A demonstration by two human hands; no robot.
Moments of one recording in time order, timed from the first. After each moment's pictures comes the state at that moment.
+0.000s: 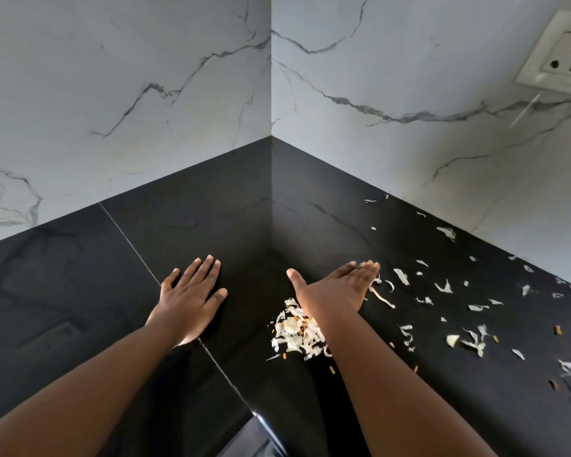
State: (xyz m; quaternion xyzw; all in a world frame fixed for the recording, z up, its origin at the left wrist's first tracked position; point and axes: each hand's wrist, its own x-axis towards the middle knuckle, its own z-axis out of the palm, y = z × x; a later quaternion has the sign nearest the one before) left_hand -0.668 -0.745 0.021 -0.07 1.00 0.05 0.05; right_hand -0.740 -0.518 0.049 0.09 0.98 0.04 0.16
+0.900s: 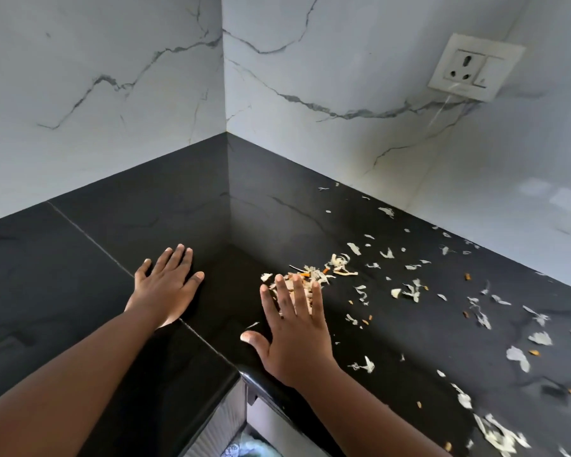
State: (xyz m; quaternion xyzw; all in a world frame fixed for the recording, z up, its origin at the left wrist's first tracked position) left_hand -0.667 -0.747 0.019 -0.06 0.99 0.07 0.05; right_hand -0.600 -0.499 0.039 -0.17 0.98 0.01 -0.02
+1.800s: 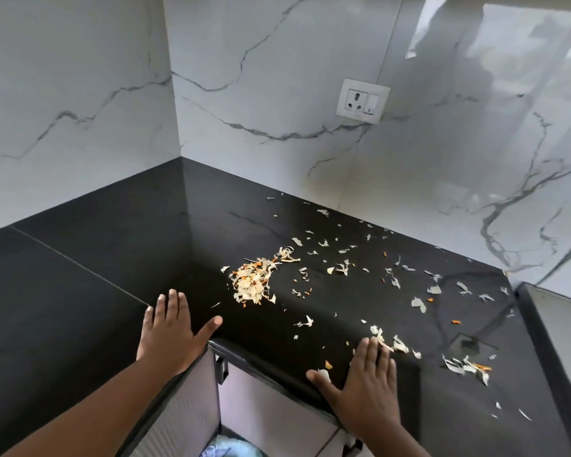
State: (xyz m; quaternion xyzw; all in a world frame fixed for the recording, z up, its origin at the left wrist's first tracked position) left_hand -0.555 -0.662 0.022 -0.02 1.00 0.04 0.05; right_hand -0.443 -0.362 0.041 0.18 0.98 -0.09 0.08
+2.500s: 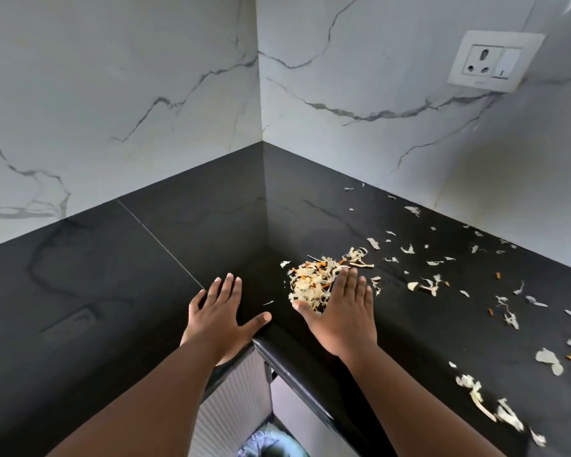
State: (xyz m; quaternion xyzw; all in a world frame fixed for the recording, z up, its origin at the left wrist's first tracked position) left_hand -0.565 -0.659 0.022 -0.08 0.99 0.06 0.04; right_hand -0.609 -0.440 0.028 -0.03 0.99 -0.14 0.02
